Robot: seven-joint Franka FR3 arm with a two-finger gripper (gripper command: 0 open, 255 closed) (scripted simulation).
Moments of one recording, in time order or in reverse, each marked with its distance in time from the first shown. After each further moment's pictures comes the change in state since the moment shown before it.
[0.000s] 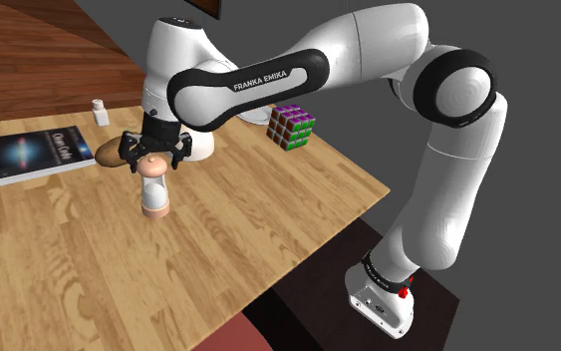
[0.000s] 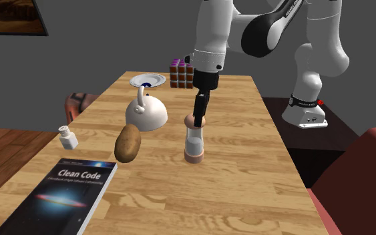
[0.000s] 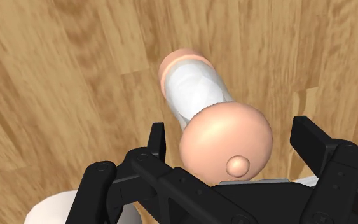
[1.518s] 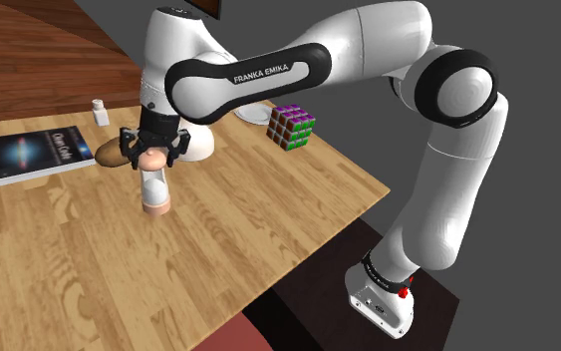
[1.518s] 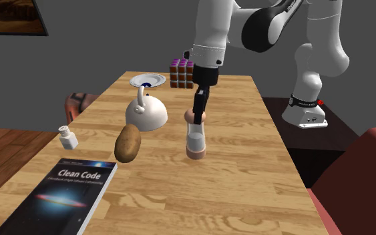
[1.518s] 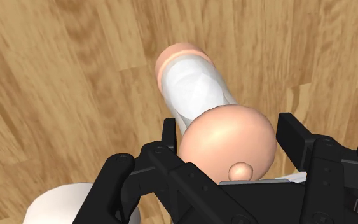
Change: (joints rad) arm 0.001 -0.005 0.002 0.031 0.003 -0.034 0.000
